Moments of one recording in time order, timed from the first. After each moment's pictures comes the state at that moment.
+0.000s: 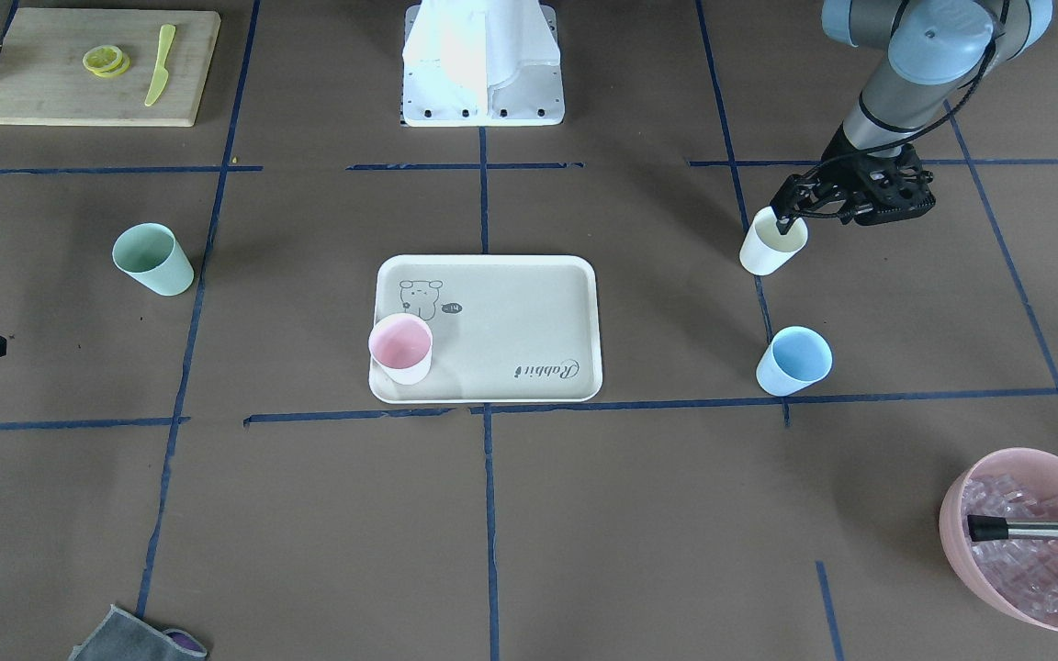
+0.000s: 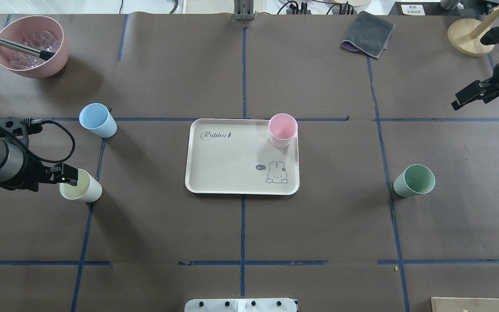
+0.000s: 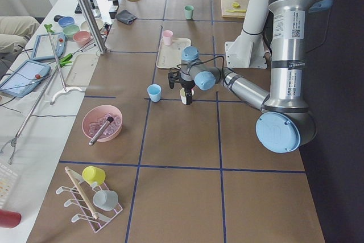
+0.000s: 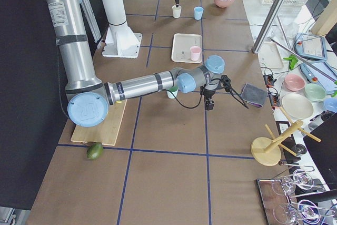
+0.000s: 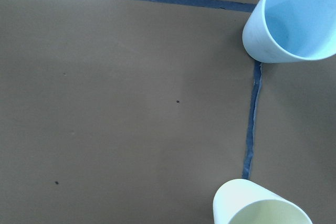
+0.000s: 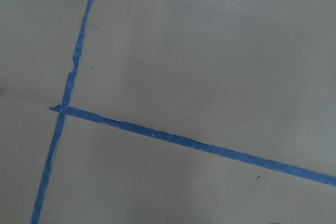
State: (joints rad) left arm -0.71 -1.53 -1.99 -1.86 -2.01 -1.20; right arm 1.21 -1.38 1.61 -1.39 2.34 0.29
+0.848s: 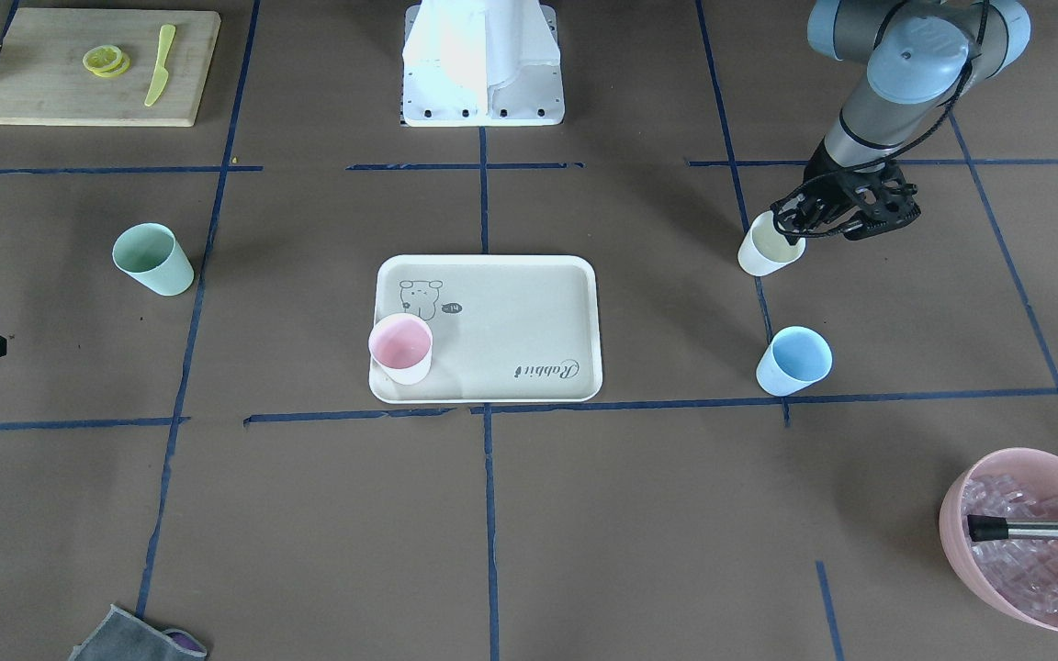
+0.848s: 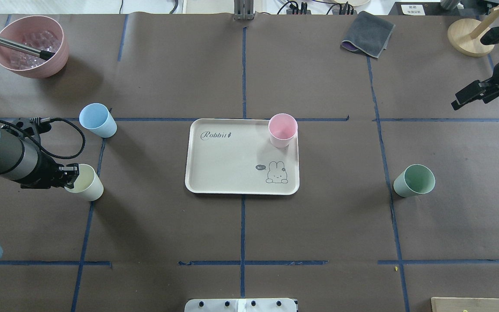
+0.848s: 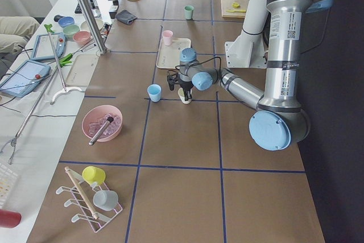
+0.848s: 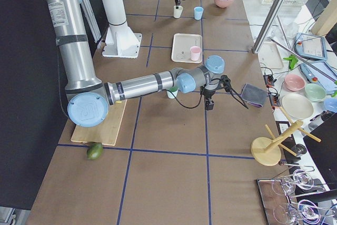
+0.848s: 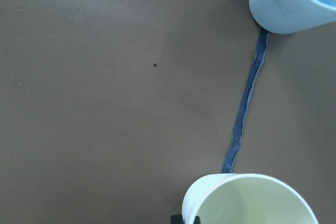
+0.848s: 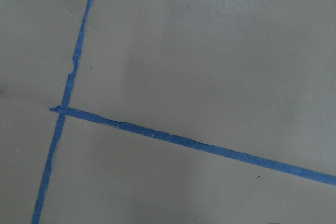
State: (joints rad) left arm -0.70 -1.58 -1.96 -1.86 -2.01 -1.31; right arm 1.21 -1.38 1.62 -1.39 2.33 0.30
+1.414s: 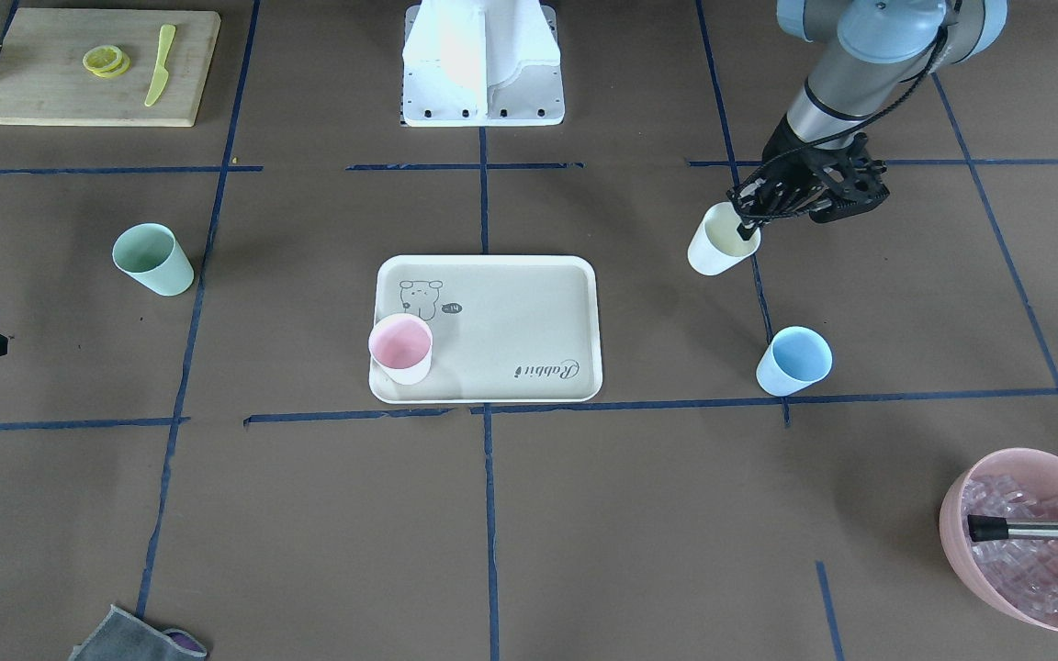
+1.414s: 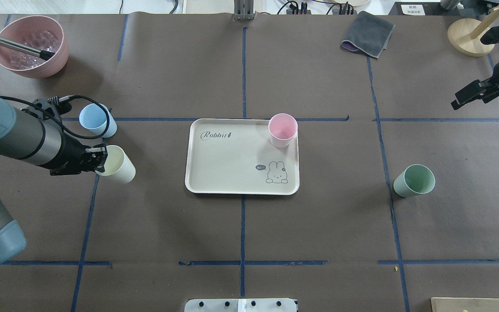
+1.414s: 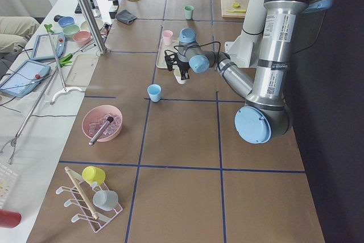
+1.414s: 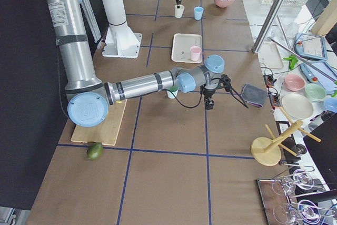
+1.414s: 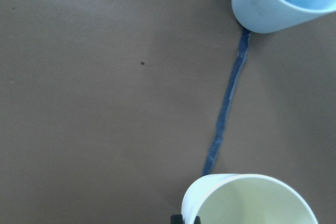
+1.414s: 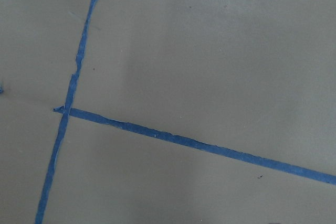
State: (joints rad) left arm -0.68 -1.77 -2.01 -1.76 -1.98 -1.49; right arm 1.21 -1.38 1.62 -1.39 2.34 0.30
